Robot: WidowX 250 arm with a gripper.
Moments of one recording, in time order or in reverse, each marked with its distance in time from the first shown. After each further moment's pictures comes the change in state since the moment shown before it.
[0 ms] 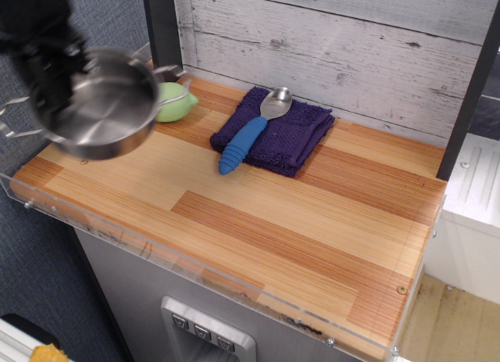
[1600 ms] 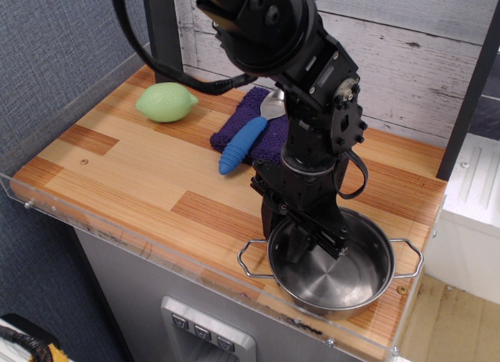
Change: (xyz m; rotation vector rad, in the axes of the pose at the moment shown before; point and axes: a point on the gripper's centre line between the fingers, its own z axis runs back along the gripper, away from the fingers) arm 0.008 -0.238 -0.101 0.017 0.043 -0.452
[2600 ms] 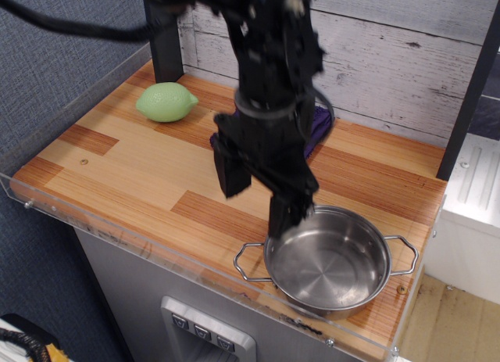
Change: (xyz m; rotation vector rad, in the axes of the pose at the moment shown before) arm -0.022 0.019 0.051 -0.010 -0.036 -0.017
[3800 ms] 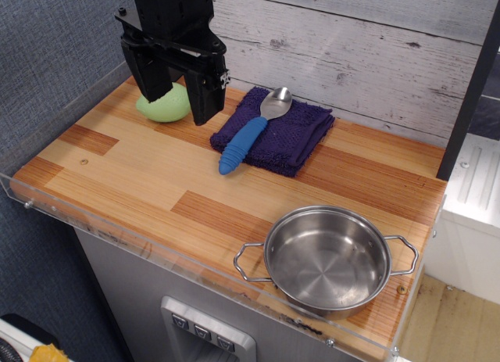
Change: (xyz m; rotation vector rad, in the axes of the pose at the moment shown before) arm -0.011 0.093 0.064 -0.042 -0.066 0.204
